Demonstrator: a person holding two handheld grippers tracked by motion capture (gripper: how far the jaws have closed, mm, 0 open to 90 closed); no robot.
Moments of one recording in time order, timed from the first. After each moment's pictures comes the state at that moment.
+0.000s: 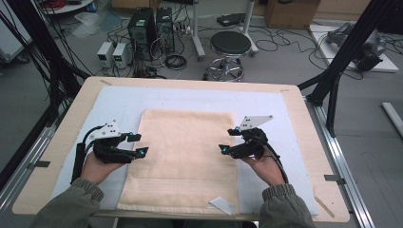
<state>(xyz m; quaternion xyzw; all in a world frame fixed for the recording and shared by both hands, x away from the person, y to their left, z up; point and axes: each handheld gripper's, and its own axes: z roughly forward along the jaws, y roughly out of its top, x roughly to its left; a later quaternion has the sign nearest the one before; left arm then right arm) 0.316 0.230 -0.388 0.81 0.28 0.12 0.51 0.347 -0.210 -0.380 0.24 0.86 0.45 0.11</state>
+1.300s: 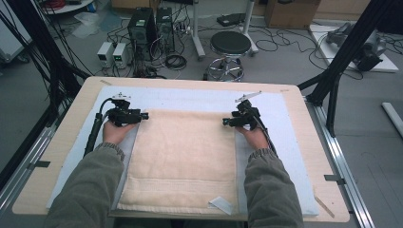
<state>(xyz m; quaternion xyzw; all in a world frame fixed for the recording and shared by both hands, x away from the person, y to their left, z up) 0.457 0.242 -0.429 0.76 0.47 0.15 0.43 0.476 -0.219 -0.427 0.38 0.84 0.37 0.10</state>
